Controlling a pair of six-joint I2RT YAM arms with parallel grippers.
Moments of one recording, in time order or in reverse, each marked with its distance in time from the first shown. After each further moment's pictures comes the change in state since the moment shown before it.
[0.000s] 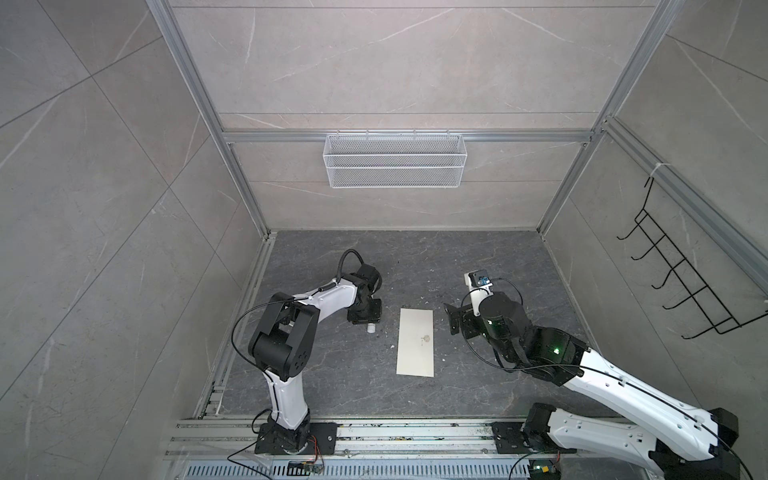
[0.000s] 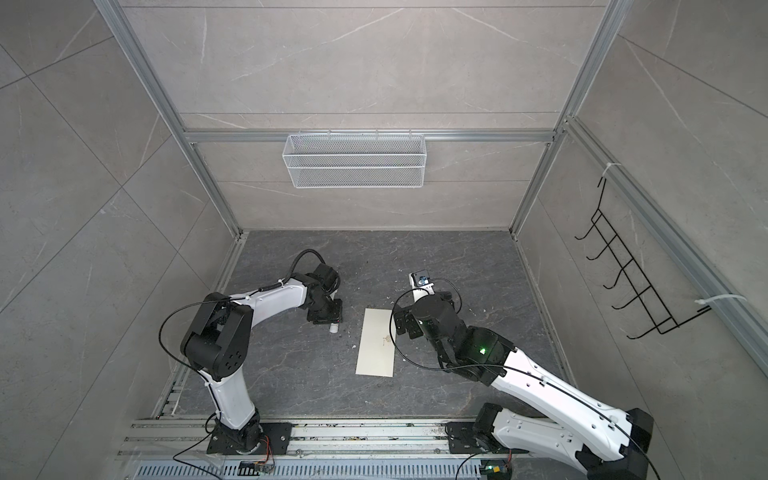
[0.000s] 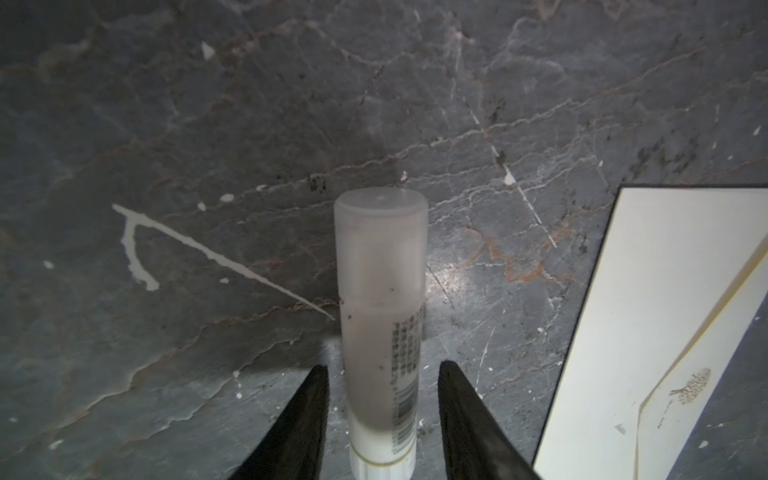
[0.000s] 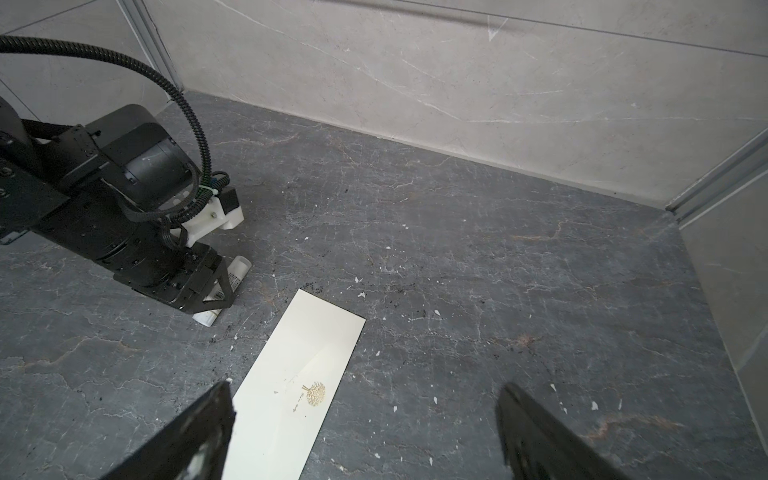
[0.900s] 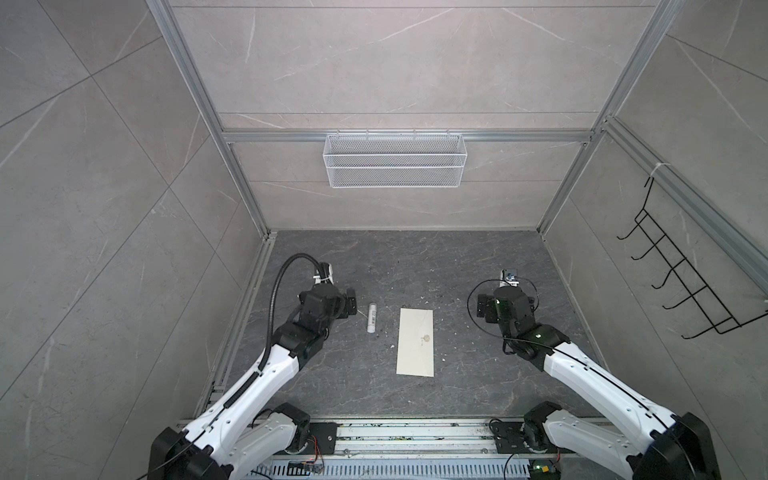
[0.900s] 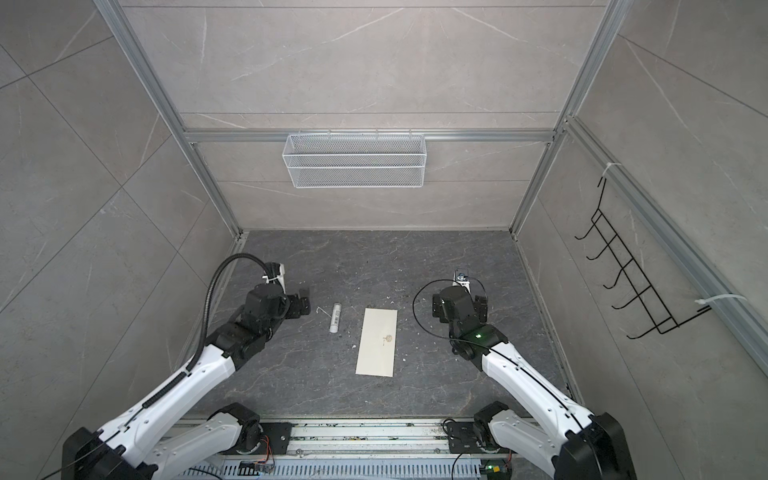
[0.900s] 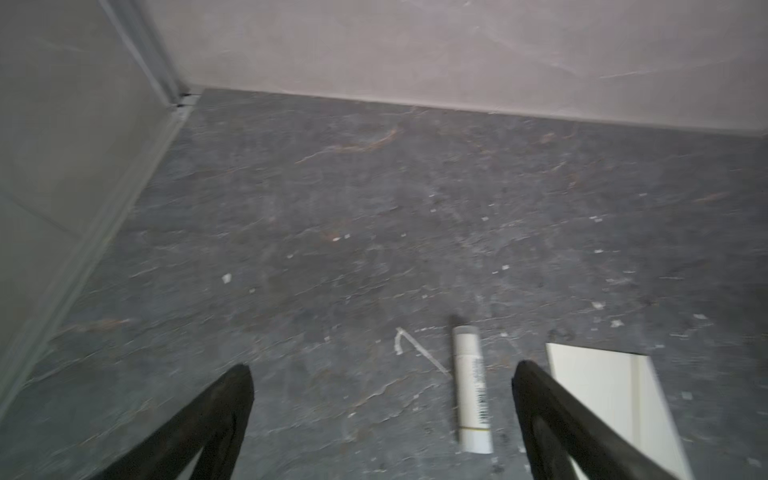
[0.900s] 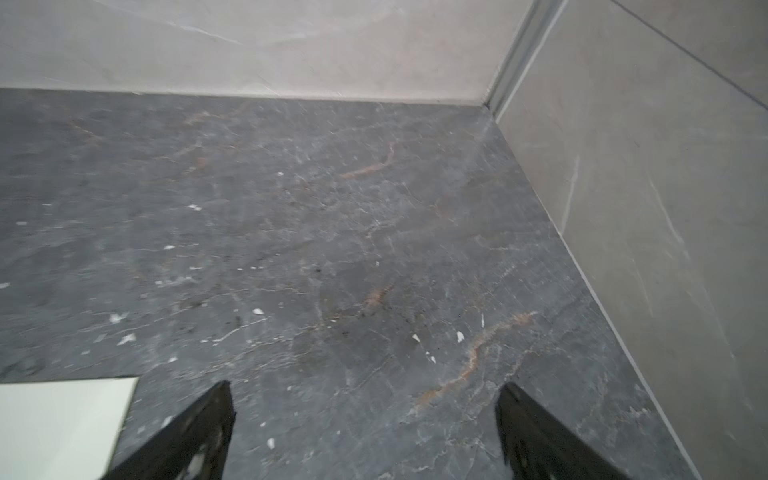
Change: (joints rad) left arm 0.013 -0.886 -0.548 0.476 -0.601 0.166; right arm -0.498 0.109 -0.337 0.358 0.044 -0.045
